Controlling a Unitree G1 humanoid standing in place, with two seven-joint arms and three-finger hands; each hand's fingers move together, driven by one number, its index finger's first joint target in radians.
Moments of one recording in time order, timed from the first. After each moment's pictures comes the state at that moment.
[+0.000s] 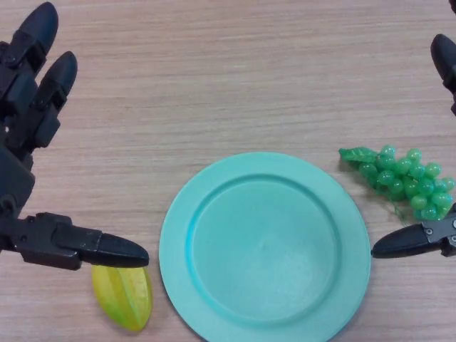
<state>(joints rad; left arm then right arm) 0.02 0.27 0.32 -0.88 -0.29 0.47 -0.26 -0.05 -0.28 -0.20 -0.96 0.19 0.60 0.16</state>
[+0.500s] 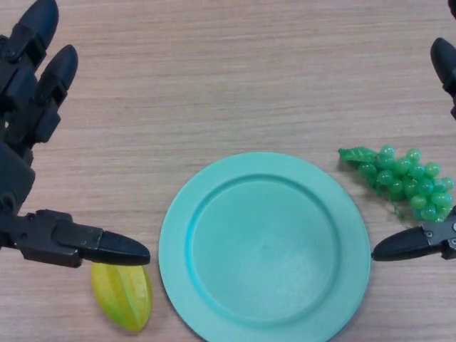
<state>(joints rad) 0.01 0.27 0.32 -0.89 -0.29 0.47 -0.26 -0.03 -0.28 -0.20 -0.95 0.20 0.60 0.16</state>
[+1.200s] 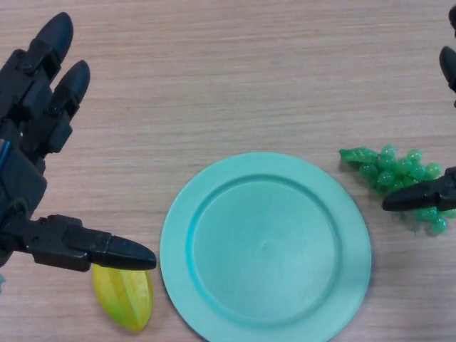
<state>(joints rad) 0.03 0.27 0.29 -0.85 -0.27 0.45 -0.26 -0.16 -0.33 -0.19 -0.25 0.02 0.12 0.19</state>
